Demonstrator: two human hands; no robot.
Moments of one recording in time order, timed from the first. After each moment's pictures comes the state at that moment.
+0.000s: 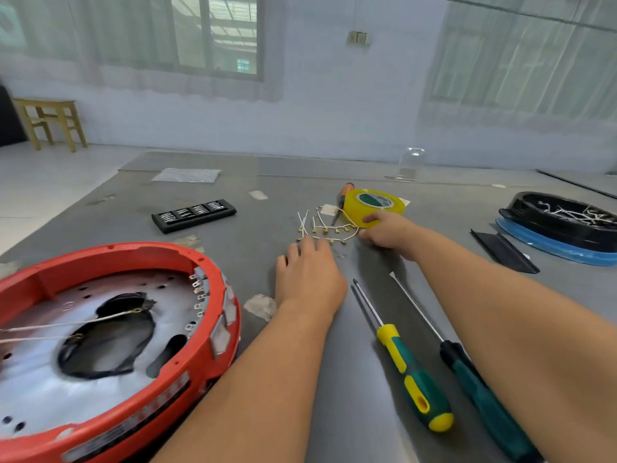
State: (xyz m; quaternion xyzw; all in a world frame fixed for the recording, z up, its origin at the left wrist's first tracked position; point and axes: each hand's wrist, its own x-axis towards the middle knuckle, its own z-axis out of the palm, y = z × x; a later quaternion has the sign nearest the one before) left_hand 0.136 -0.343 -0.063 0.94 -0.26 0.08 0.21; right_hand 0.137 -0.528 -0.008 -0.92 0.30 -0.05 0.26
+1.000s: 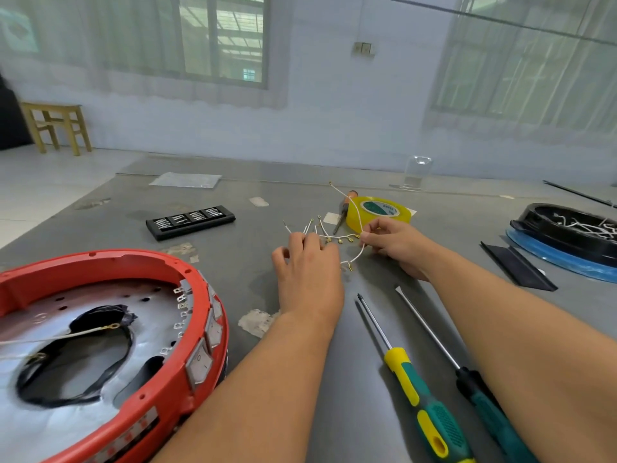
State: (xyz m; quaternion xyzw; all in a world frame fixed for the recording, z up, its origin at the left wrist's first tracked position) left_hand 0.143 -0.345 -0.055 0.91 -0.27 0.21 0.23; right_hand 0.137 -0.541 -0.025 -0.83 0.19 -0.13 0.50
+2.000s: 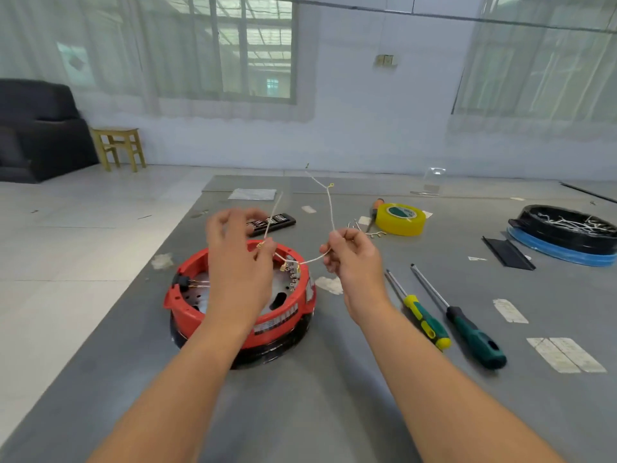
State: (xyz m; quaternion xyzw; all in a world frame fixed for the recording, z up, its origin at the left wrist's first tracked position) left_hand 0.050 -0.092 0.037 0.75 -0.21 0.24 0.58; right_hand 0.033 -0.270 0.006 -0.61 0.08 -0.31 0.72
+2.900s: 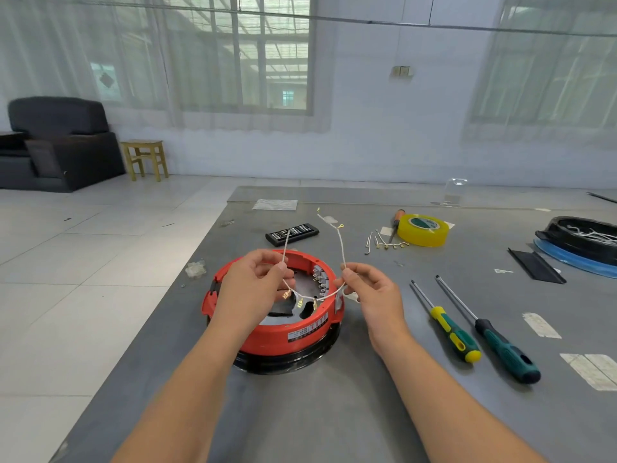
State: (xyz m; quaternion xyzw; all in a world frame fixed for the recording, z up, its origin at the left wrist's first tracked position) left_hand 0.076 -0.056 0.019 0.71 -0.14 0.00 0.69; right_hand 0.022 -0.255 -0.025 -0.64 0.09 -0.29 0.71
